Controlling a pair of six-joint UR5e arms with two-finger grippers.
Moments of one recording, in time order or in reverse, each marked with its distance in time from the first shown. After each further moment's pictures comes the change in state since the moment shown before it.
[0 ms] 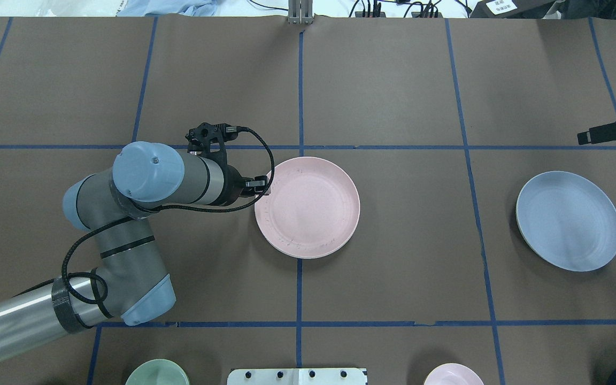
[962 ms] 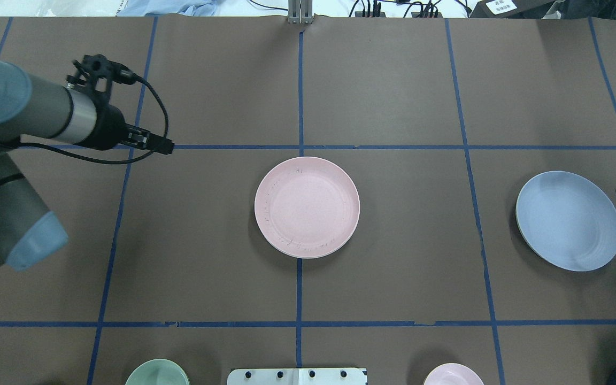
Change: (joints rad) left arm -0.321 0.247 -0.206 0.124 -0.216 0.625; right arm -0.061 -0.253 -0.043 0.199 -0.078 -0.009
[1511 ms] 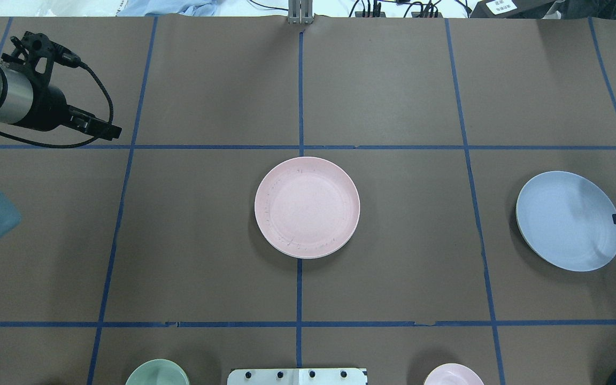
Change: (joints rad) left arm -0.089 0.065 -0.012 0.000 -0.027 0.139; right arm -0.099 0.008 -0.184 0.201 -0.054 0.066
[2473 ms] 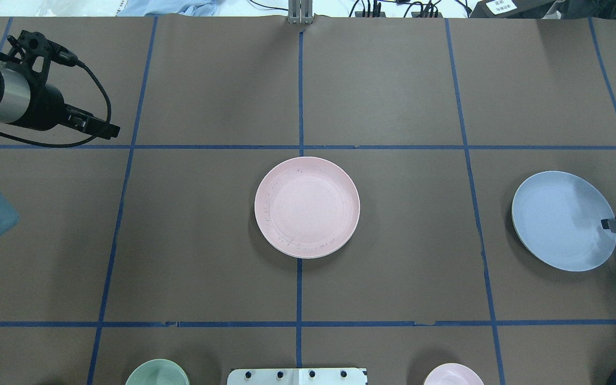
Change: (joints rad) left arm -0.001 0.003 -0.003 -0.003 0.001 -0.011; right arm -0.071 0.029 -0.064 0.050 -0.043 0.018
